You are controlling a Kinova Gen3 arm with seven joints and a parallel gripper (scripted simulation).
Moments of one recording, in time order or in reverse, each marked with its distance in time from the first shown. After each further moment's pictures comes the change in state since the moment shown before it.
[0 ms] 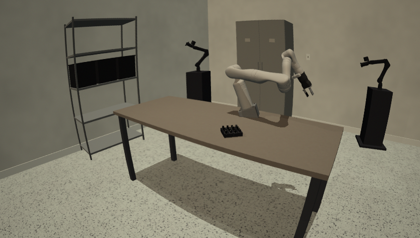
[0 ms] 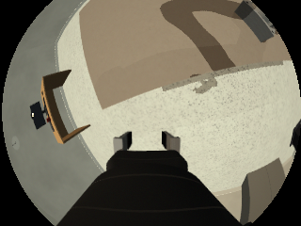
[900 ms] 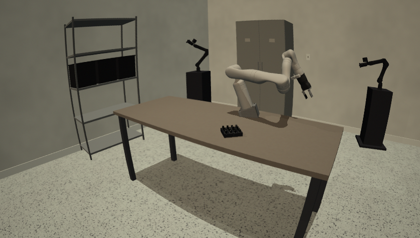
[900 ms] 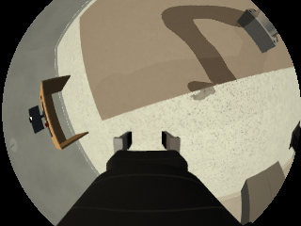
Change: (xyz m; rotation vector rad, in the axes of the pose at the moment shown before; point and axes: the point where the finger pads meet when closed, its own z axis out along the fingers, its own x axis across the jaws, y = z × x) arm -0.005 -0.031 0.001 0.068 0.019 -0.007
